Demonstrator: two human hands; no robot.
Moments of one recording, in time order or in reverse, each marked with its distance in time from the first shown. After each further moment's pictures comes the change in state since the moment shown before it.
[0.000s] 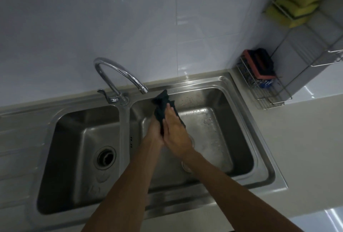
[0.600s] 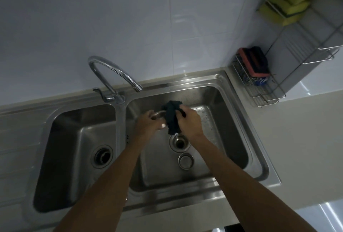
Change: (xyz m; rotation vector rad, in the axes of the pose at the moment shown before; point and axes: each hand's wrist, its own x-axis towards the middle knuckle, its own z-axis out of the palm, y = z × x) left_hand 0.012 0.014 -0.021 0.975 0.226 0.304; right_hand 0.023 0.033 -0.045 0.006 0.128 0.283
